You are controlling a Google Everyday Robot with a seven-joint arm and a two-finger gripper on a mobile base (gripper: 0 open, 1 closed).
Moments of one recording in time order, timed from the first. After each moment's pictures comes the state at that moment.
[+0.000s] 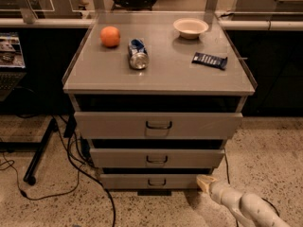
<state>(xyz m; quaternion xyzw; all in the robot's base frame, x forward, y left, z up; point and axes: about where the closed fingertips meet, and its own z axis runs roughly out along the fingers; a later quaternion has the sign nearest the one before) 0.558 -0.253 0.307 -0.18 0.84 0.21 0.47</state>
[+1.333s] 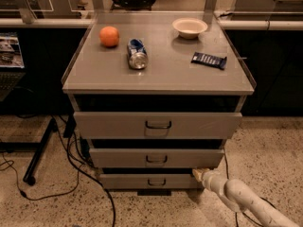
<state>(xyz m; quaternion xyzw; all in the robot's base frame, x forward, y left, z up) 0.633 -0.250 0.251 -0.13 0.87 0.18 0.44</state>
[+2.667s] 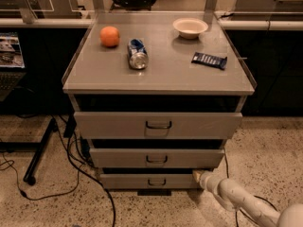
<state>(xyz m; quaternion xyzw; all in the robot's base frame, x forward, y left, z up) 0.642 -0.264 0.201 -0.08 0.90 0.14 0.41</state>
